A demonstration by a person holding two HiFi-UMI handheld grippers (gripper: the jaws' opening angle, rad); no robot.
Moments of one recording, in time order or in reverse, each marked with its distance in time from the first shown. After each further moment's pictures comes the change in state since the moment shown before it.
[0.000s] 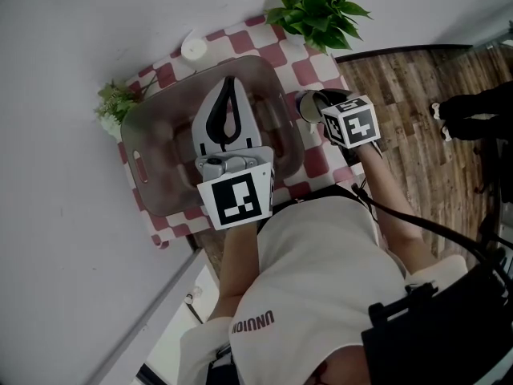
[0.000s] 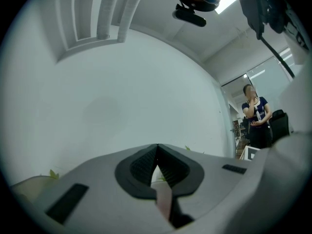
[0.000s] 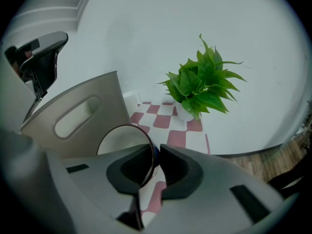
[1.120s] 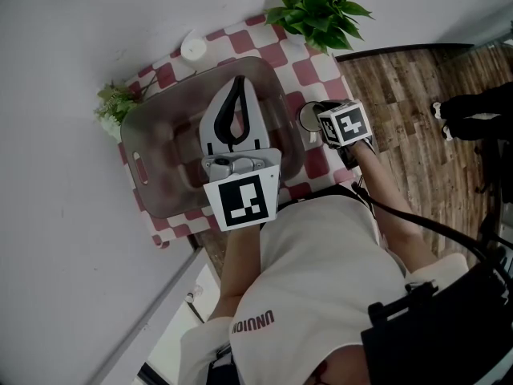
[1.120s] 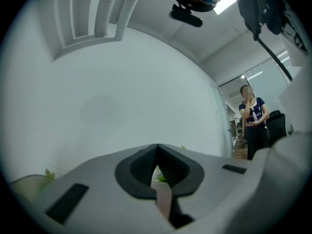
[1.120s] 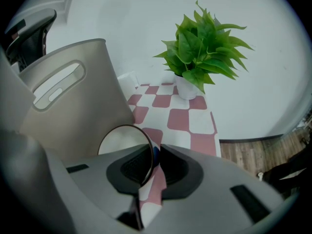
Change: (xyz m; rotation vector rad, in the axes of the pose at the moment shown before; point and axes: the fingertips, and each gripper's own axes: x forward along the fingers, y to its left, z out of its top) left arm 0.004 -0.013 -0.002 -0.009 0.008 -0.031; right arm 0.029 -0.002 -0.051 0.049 0.167 0.022
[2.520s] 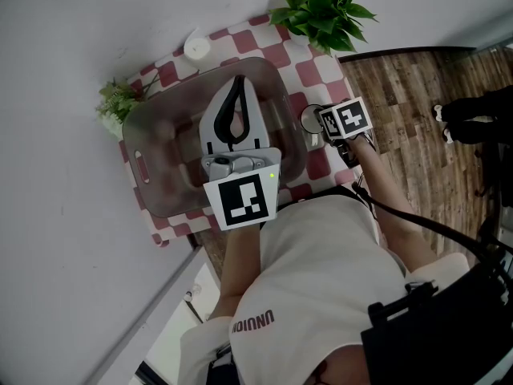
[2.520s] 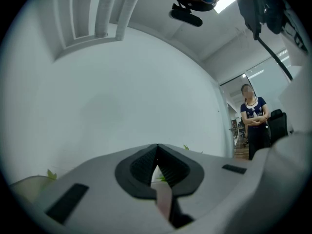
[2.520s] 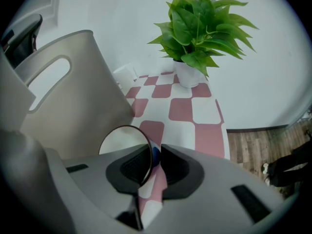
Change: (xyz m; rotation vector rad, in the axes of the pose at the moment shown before) left arm -0.001 0.008 0.002 0.002 0.000 0.013; right arm 0.015 0.001 -0.013 0.054 0.093 0.056
